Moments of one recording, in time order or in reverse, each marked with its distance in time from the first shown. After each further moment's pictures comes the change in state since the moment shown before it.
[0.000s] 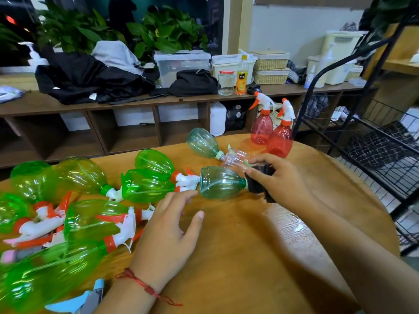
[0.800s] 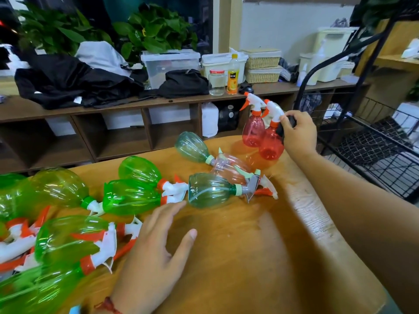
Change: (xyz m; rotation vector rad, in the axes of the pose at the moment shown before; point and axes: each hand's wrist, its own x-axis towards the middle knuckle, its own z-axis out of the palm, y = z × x) left_hand 0.000 0.007 0.003 0.016 -0.071 -0.014; right_hand 0.158 0.057 -0.072 -0.219 0.534 -0.108
